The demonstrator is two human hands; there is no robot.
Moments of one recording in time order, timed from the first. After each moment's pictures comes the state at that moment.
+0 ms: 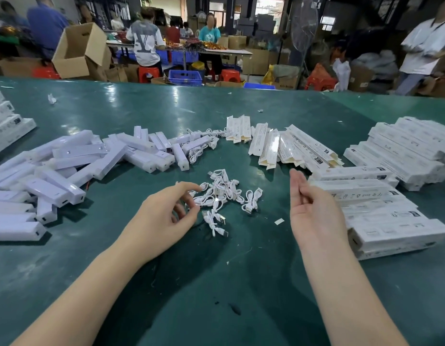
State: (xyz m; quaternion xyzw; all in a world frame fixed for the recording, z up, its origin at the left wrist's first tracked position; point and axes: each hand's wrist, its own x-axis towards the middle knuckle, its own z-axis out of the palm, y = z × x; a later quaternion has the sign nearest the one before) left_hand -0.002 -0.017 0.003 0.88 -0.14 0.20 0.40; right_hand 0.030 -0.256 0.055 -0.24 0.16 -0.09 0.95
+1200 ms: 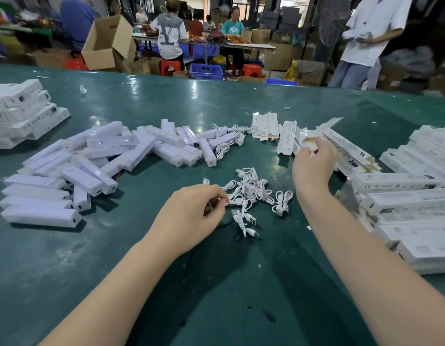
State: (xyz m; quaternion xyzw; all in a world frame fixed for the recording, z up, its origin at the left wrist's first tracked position) left_hand -0.007 -0.017 0.017 0.92 -0.08 0.21 0.31; right_hand 0.130 -0.207 0.044 -0.79 0.09 -0.26 0.55
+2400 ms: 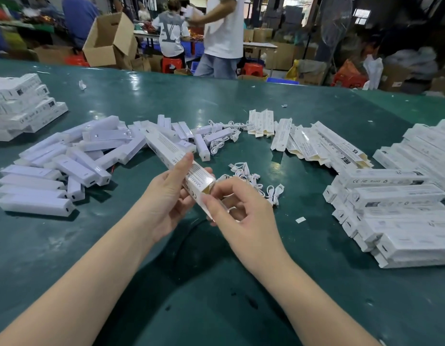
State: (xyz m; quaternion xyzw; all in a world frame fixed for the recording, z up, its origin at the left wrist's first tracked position) left_hand -0.009 -0.026 0.040 0.51 0.12 0.06 0.85; right_hand -0.018 -0.170 0.030 -0.73 -0.28 -0.06 0.62
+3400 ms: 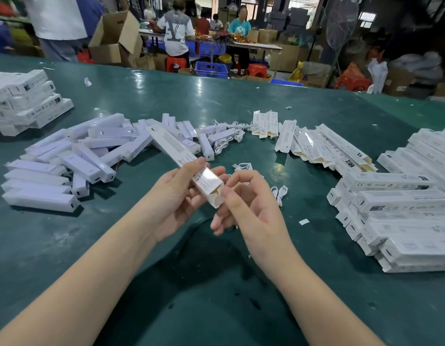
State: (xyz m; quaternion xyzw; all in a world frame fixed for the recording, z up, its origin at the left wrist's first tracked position) left_hand -0.014 -0.025 0.048 0.46 0.08 0.02 0.88; right_hand -0.015 -0.175 0.036 -0.60 -0.29 0.06 0.74
